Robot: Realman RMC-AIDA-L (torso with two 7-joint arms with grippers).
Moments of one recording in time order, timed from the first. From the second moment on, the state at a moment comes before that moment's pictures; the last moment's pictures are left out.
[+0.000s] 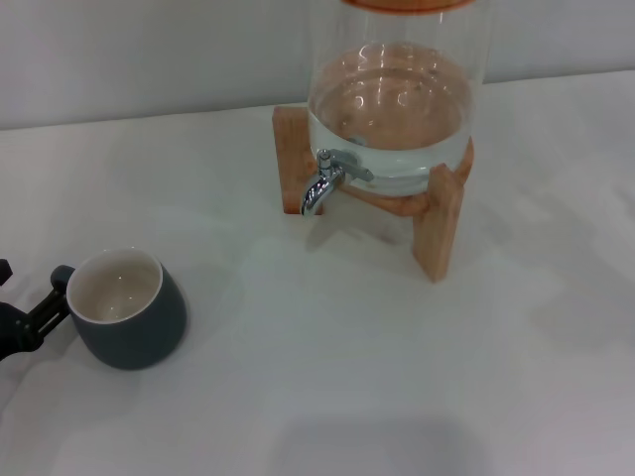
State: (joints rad) left arm -0.32 -2.08 0.95 0.24 -2.07 -1.09 2.49; right arm 0.17 1.98 -0.39 -0.84 1.61 1.54 -1.79
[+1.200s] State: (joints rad) left arm -0.33 -2.08 0.96 0.24 -2.06 -1.09 2.49; right arm 0.17 1.98 -0.38 -0.84 1.61 1.54 -1.79
